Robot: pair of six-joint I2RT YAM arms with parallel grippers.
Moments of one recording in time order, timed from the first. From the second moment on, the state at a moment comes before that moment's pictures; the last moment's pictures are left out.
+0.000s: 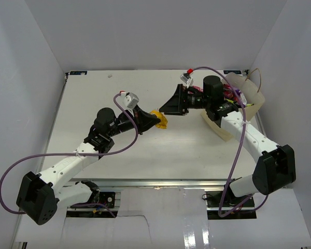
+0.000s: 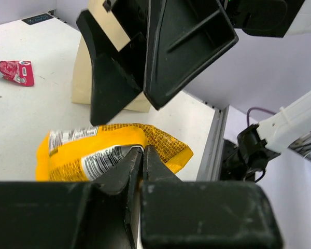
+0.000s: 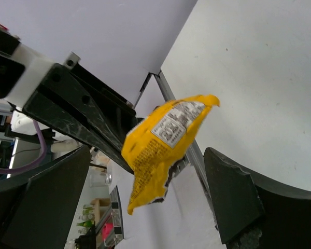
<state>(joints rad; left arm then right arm) -0.60 1.11 0.73 0.46 0.57 -0.41 0.45 1.43 1.19 0.00 -0.97 0.81</state>
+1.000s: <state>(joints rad) -0.60 1.14 0.83 0.37 0.70 -0.18 0.48 1.44 1.14 0.14 -0.96 0.99</state>
